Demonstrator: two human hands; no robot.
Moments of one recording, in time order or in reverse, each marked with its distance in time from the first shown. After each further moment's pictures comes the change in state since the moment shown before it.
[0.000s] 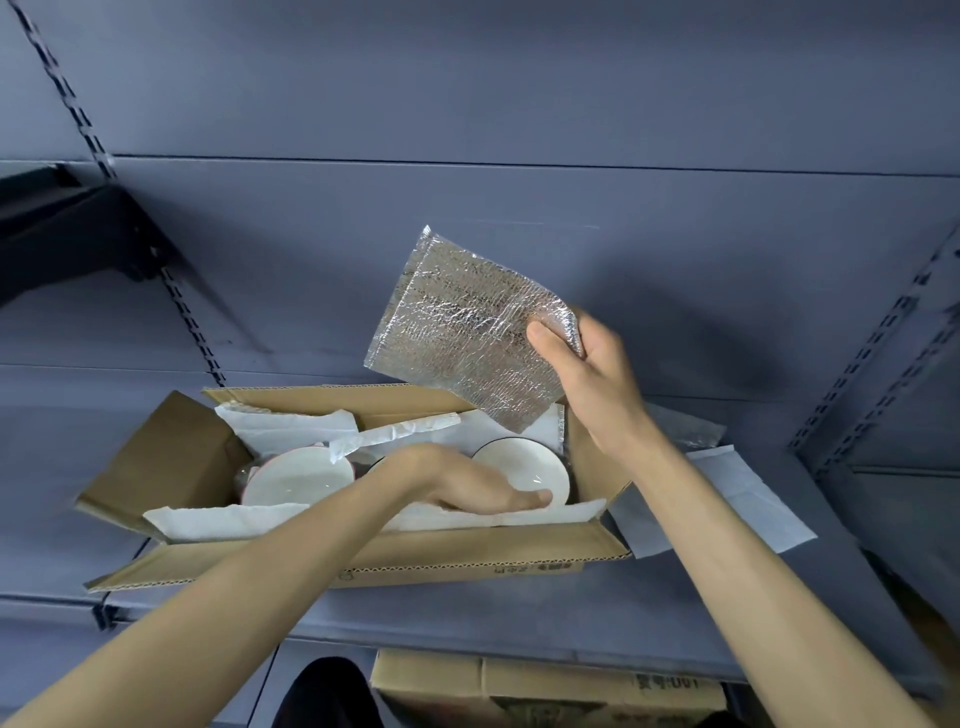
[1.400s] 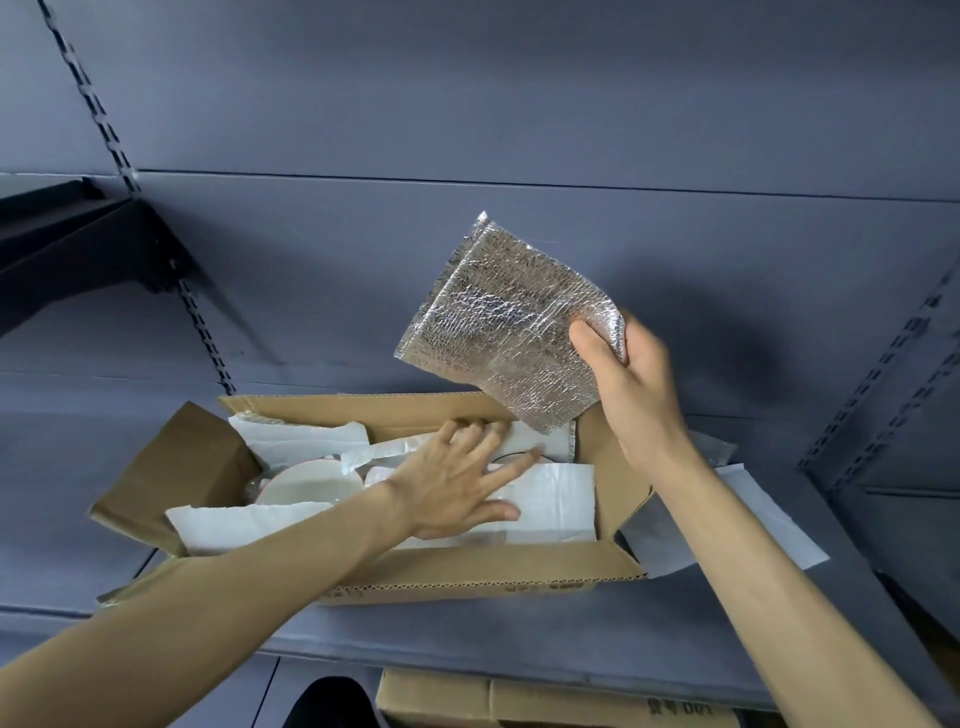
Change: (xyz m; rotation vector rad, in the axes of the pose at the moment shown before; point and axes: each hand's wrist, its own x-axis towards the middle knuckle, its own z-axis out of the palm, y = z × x) left_hand 0.042 -0.064 0.005 1.062 1.163 0.475; right_hand -0.005 -0.024 -0.005 -0.052 0.145 -0.001
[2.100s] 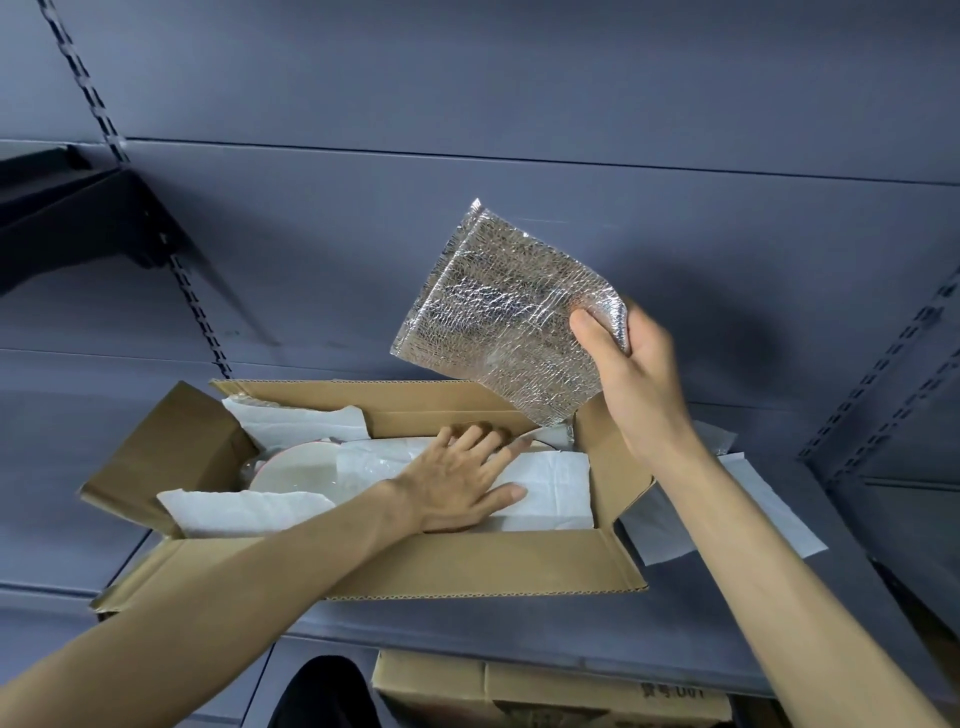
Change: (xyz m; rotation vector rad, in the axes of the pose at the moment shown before) left_hand 0.002 0.018 0.016 -0.201 -0.076 -0.153; right_hand -0.001 0.007 -0.001 -0.029 -0.021 -0.020
